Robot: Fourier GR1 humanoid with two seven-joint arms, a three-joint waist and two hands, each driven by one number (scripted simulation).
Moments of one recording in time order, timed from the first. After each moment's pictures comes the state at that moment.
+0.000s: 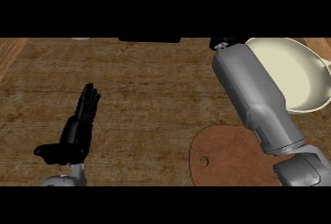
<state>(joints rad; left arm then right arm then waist) -0.04 0.05 -0.09 -1.59 0.01 0.16 -0.09 -1.20 -0.09 -0.04 -0.56 1.50 -0.30 1.00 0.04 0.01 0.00</state>
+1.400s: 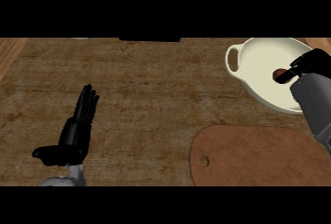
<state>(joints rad) -0.03 0.05 -0.07 -1.58 0.01 0.14 -0.11 -1.00 -0.44 -0.36 -0.23 1.20 -0.41 0.61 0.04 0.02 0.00</state>
